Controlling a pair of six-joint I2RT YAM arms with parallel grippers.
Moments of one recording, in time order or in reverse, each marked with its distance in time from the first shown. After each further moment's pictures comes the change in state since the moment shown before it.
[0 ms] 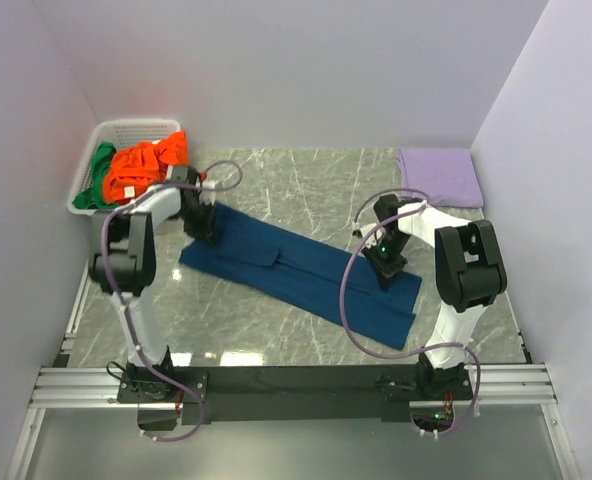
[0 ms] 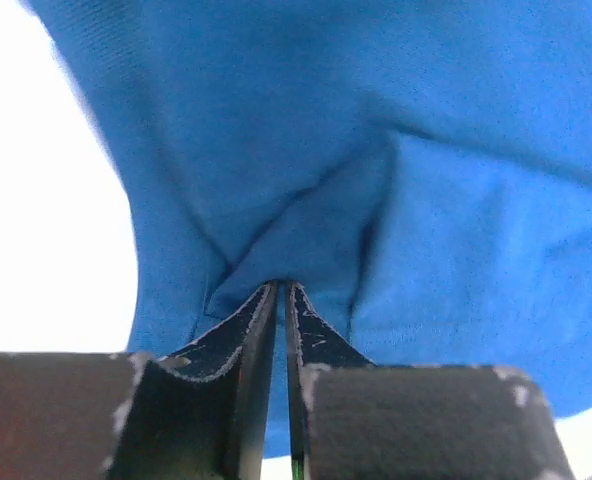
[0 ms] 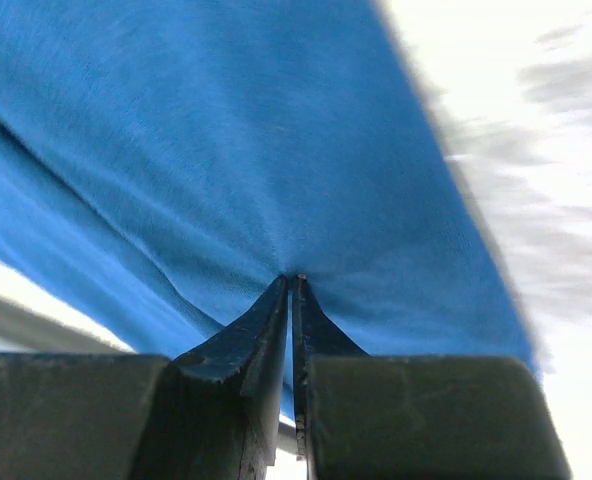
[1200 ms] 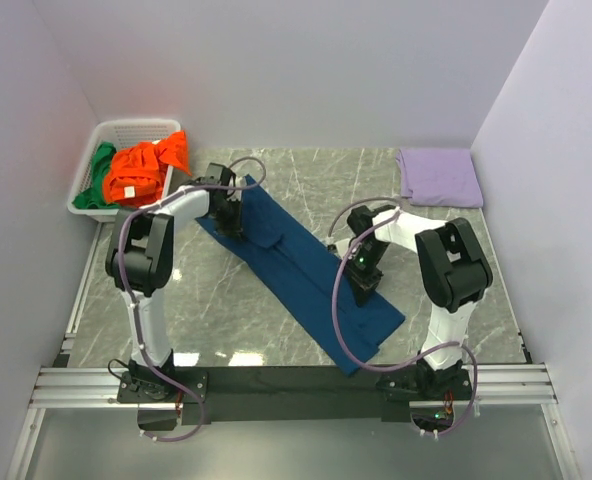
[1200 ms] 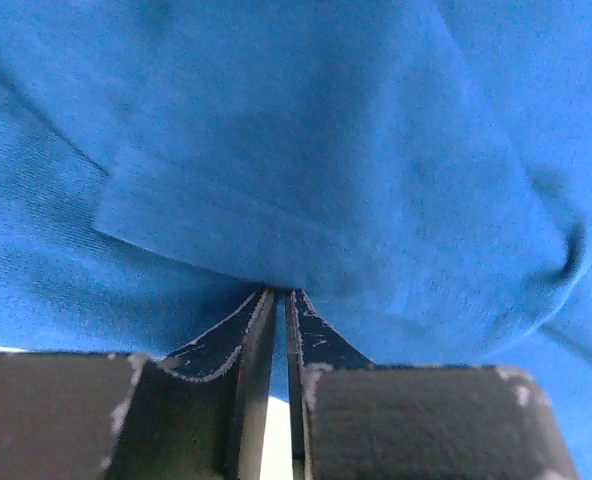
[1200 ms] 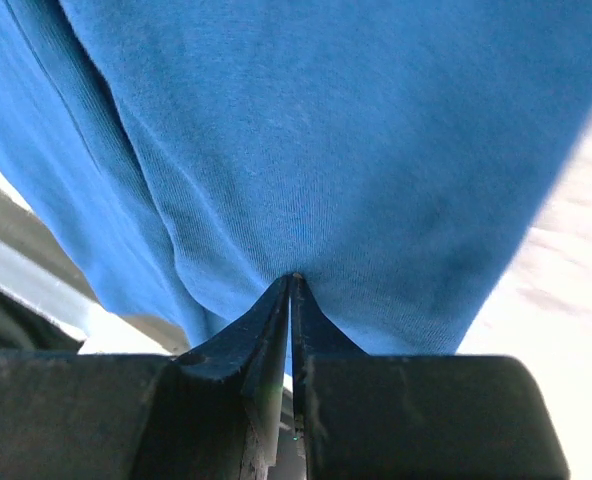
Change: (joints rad) left arm -0.191 0.081 0.101 0.093 -0.077 -0.292; right arm 0.170 0.034 -0.013 -0.040 -0.187 0.055
